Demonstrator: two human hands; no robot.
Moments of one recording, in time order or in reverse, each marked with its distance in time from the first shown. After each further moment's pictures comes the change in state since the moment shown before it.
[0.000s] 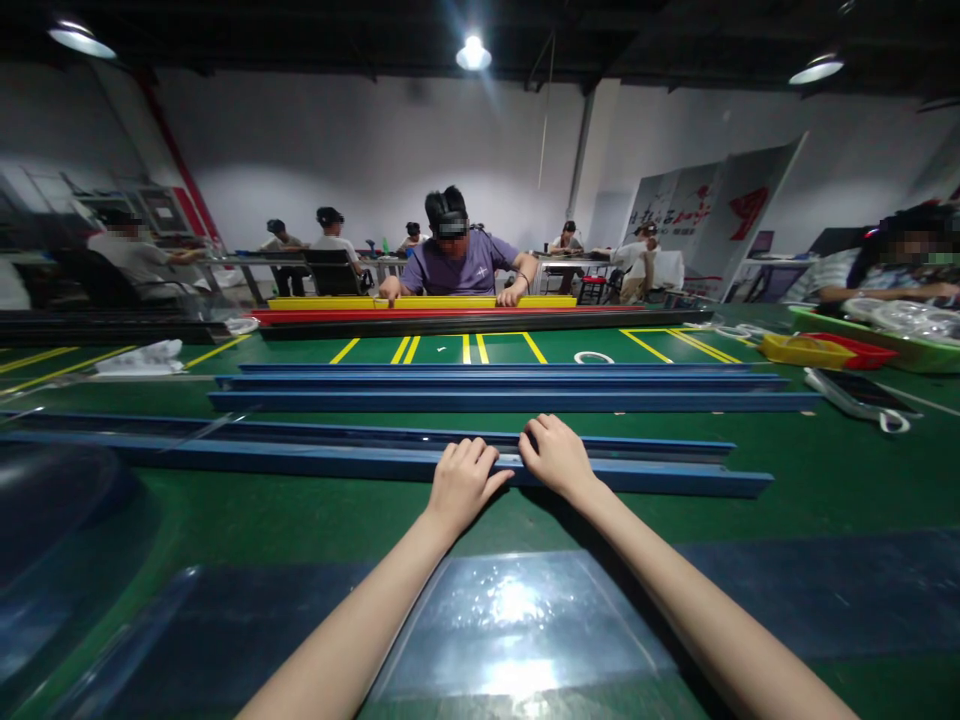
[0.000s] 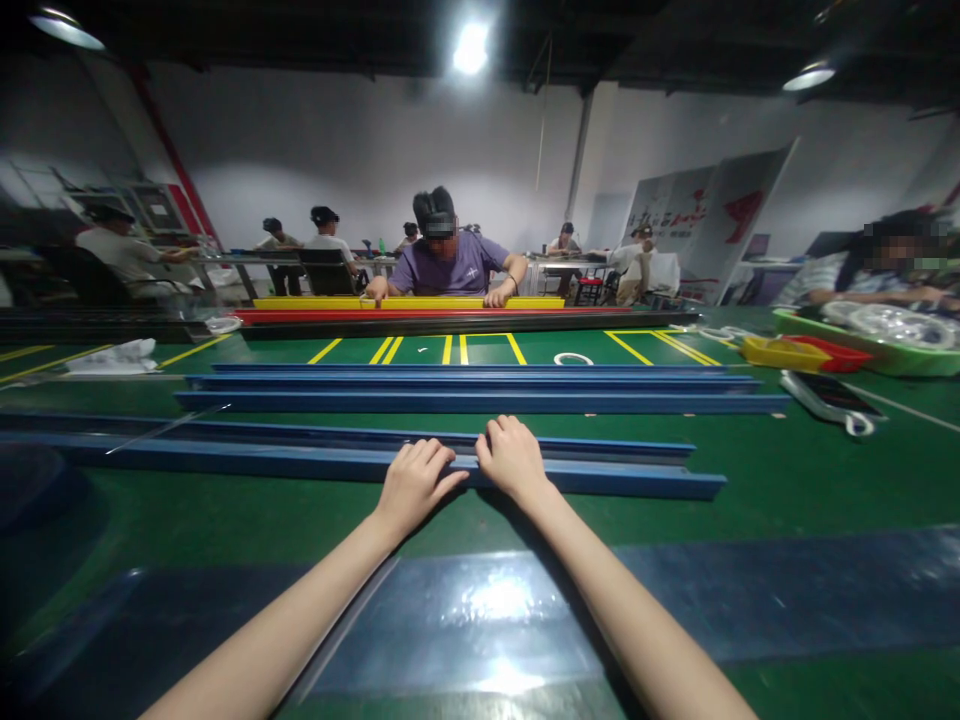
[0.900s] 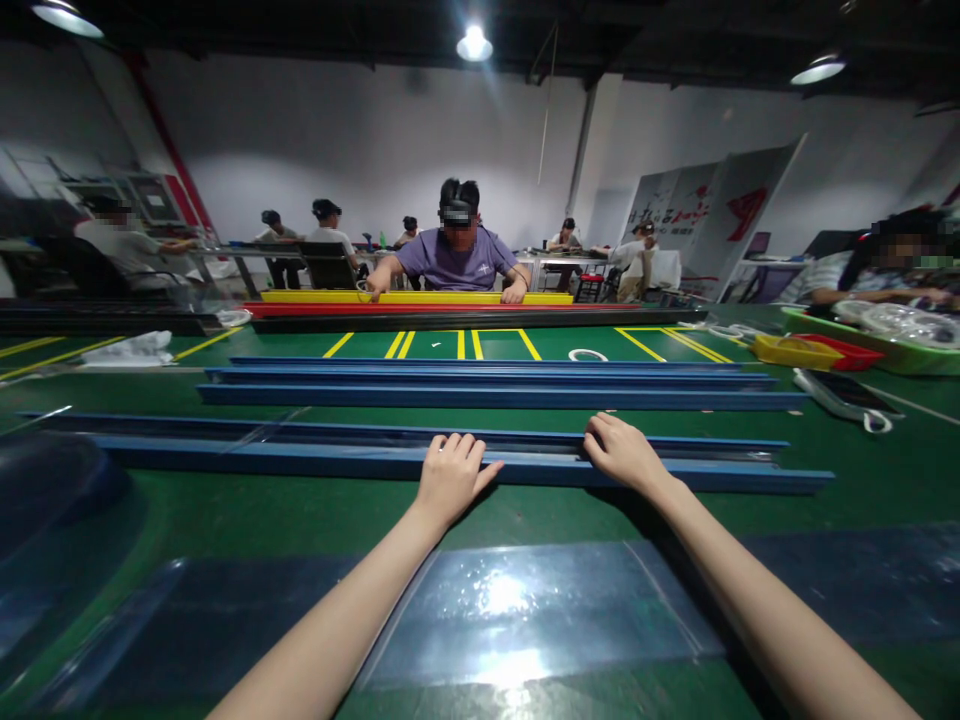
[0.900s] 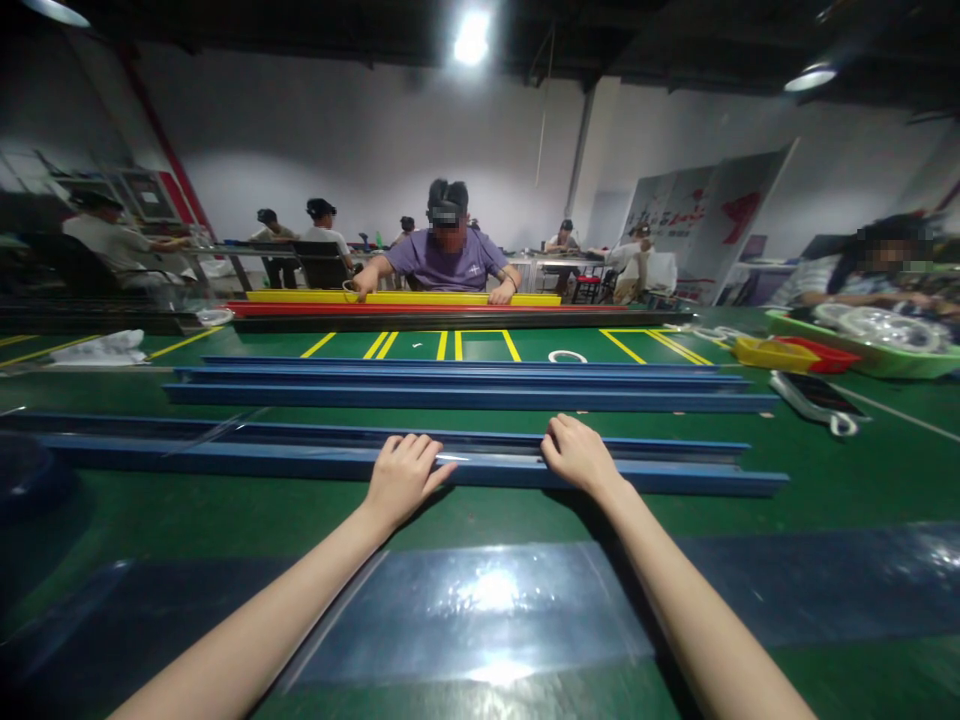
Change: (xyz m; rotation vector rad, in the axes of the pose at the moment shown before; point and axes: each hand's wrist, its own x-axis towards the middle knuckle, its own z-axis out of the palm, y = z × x) left_hand 0.003 0.002 -0.003 0.152 0.011 0.012; right_hand -0.026 0.097 -0.020 -0.002 -0.144 -0.014
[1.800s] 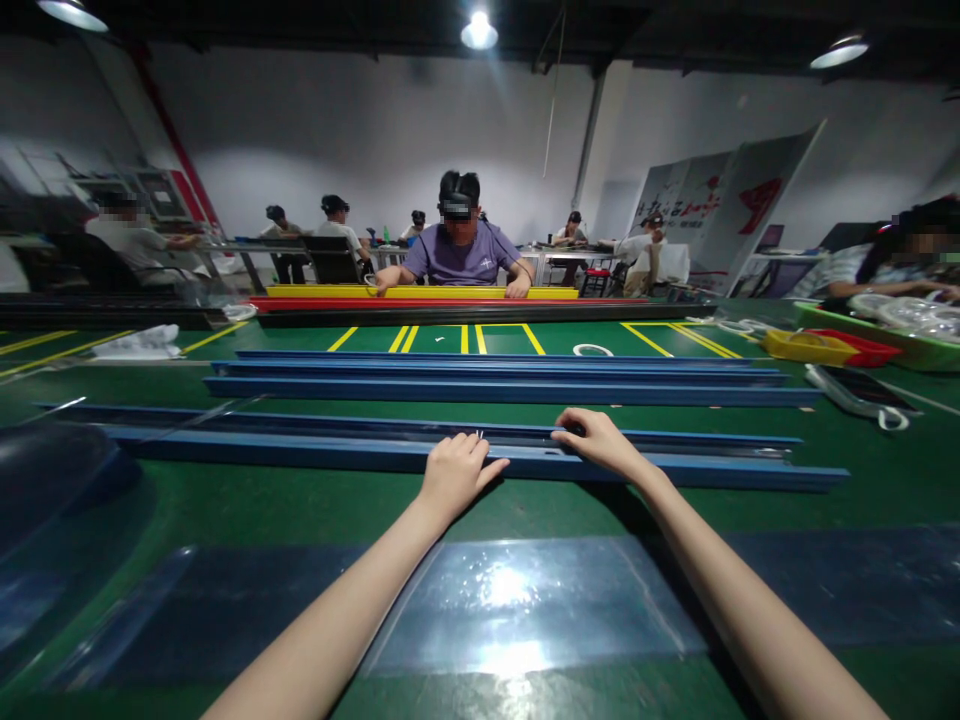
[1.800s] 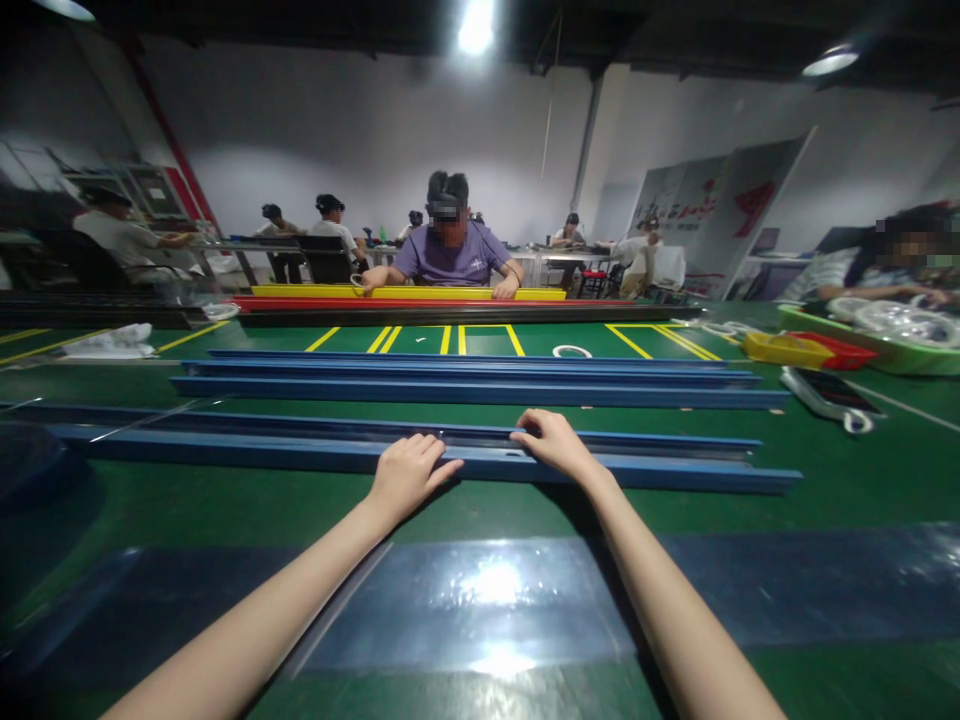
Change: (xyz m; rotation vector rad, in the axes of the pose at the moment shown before) left_hand -0.003 0.000 0.006 -0.066 -0.036 -0.014; right_hand 0.023 -0.019 0.007 0.509 -0.090 -0.008
